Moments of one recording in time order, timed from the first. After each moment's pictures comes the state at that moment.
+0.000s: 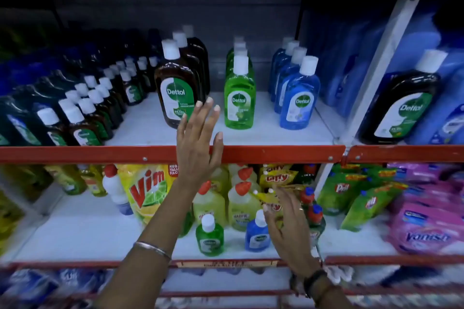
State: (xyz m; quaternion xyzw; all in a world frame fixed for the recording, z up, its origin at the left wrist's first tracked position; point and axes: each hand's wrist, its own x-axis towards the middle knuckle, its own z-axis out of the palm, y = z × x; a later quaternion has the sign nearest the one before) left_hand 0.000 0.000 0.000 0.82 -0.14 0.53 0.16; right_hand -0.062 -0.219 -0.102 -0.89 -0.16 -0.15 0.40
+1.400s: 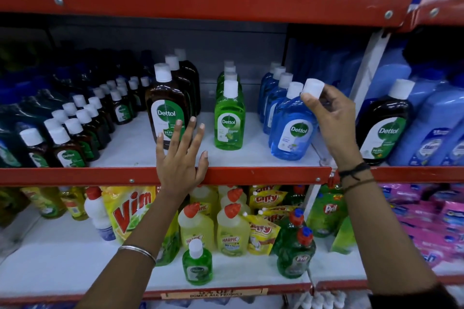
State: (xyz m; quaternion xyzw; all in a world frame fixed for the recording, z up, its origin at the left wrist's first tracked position) left_hand 0.034 0.029 -0.013 0.84 0.00 0.54 -0.05; right_hand 0.065 -0.267 0.119 -0.71 -0.22 -0.29 0.60
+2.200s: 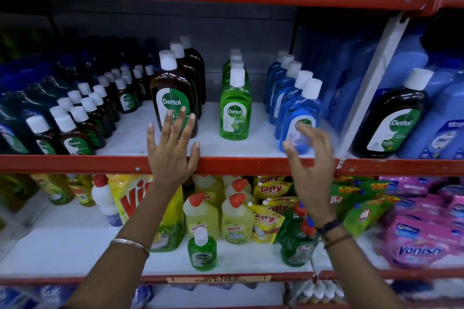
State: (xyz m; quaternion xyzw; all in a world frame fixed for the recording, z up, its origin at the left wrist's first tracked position) left_hand 0.025 0.053 -0.018 0.85 -0.01 0.53 -0.02; right_hand 0.000 -0.226 0.028 -0.75 -0.16 -0.34 0.53
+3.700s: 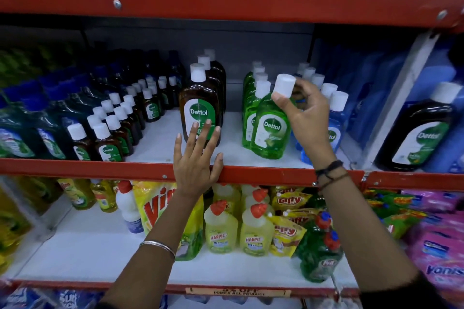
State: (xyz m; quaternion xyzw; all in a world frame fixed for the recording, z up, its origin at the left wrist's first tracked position) left_hand 0.022 0.060 -0.018 0.85 -0.01 0.53 -0.02; right_hand 0.047 -0.160 0.122 -0.70 -0.23 -0.30 0.61
